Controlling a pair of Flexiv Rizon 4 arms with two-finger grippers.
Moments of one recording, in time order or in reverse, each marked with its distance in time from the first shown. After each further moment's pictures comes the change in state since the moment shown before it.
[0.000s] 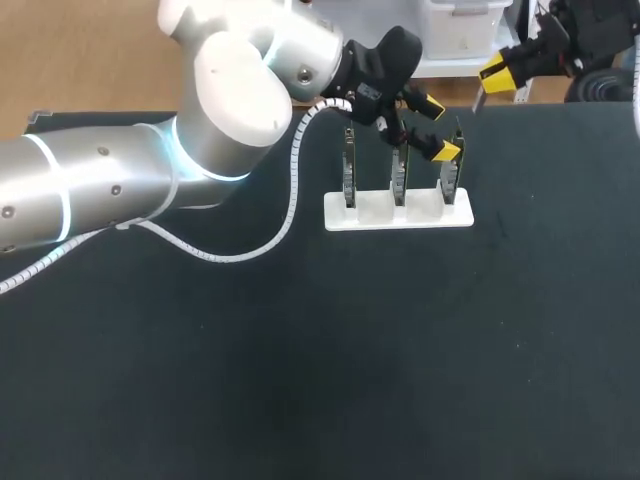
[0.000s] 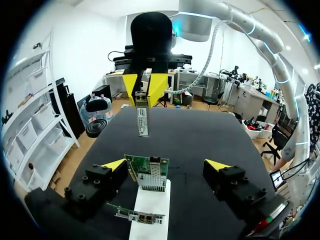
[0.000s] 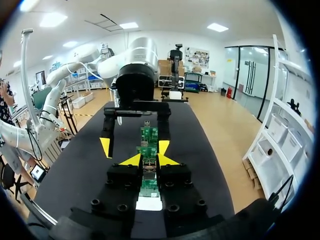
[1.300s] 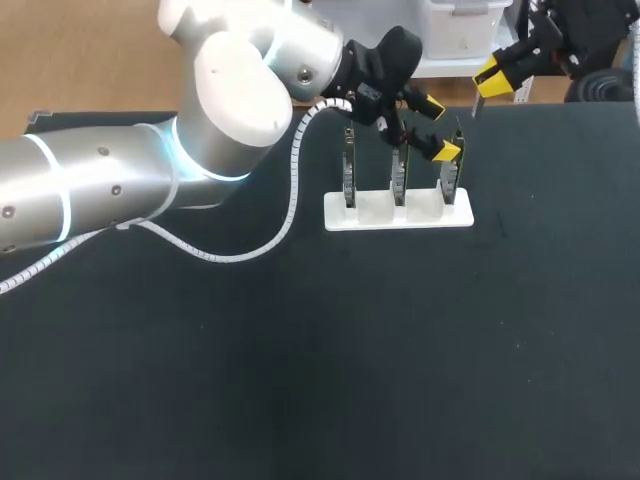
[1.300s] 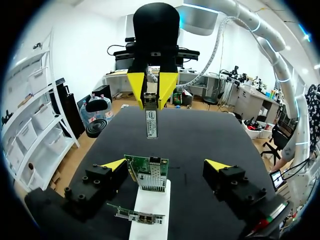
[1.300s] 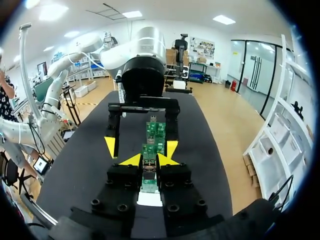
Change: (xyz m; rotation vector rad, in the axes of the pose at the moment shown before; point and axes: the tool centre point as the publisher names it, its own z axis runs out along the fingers) left arm 0.000 0.000 0.000 0.000 0.000 0.000; right arm -0.008 0.010 0.007 -0.024 0.115 -0.022
